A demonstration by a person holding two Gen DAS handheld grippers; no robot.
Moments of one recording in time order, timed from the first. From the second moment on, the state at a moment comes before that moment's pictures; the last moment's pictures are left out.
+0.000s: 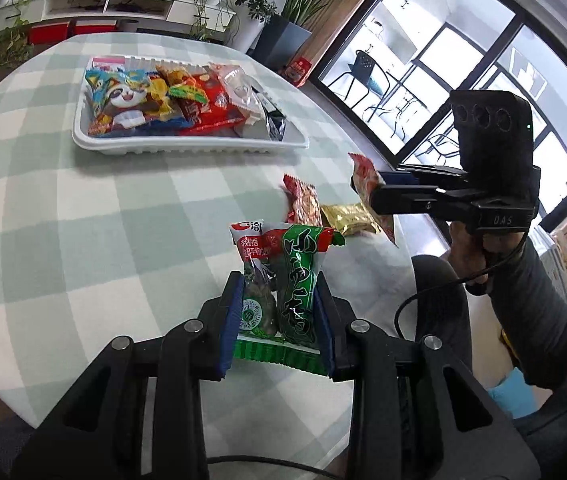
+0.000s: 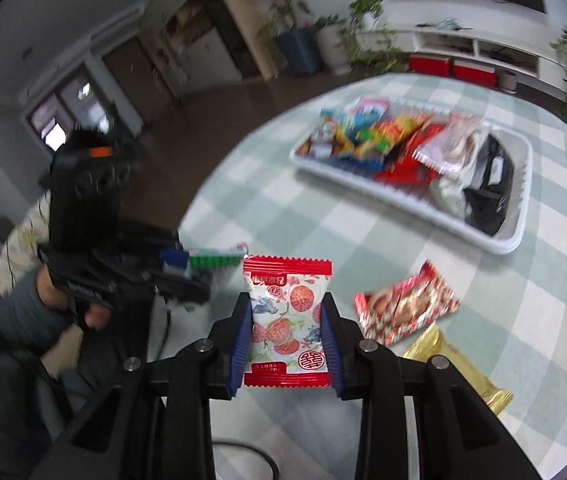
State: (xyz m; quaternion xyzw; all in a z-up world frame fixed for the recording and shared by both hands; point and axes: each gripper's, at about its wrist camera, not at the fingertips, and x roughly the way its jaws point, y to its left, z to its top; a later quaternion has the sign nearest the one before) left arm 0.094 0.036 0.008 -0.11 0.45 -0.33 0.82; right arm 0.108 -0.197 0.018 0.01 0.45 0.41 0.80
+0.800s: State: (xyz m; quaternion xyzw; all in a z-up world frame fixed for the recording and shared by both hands) left arm 0.318 0.035 0.042 -0.09 0.45 -0.21 0.86; right arm 0.291 -0.193 0.042 0.13 0.47 0.20 0.85
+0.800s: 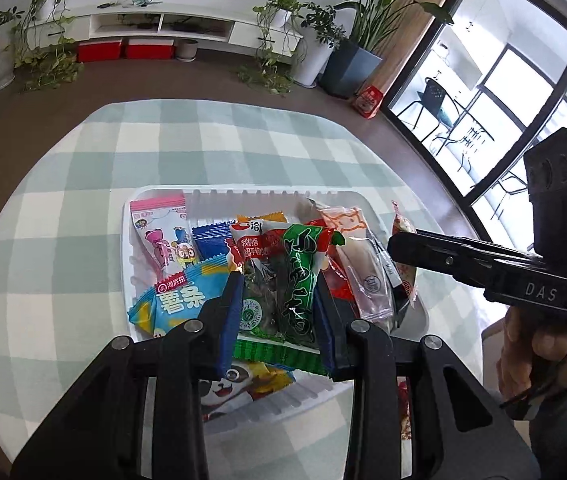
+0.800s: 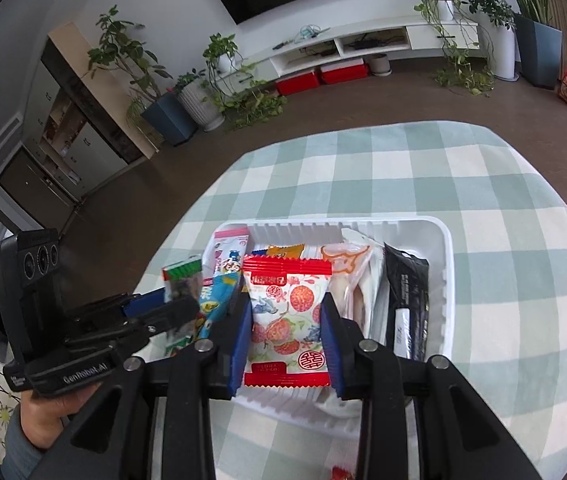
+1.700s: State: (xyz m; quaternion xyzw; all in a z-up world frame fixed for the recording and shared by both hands) left arm 0.335 0.026 0.017 -0.09 0.45 -0.21 0.86; right arm 0.318 -0.175 0.008 0.10 0.49 0.17 0.85
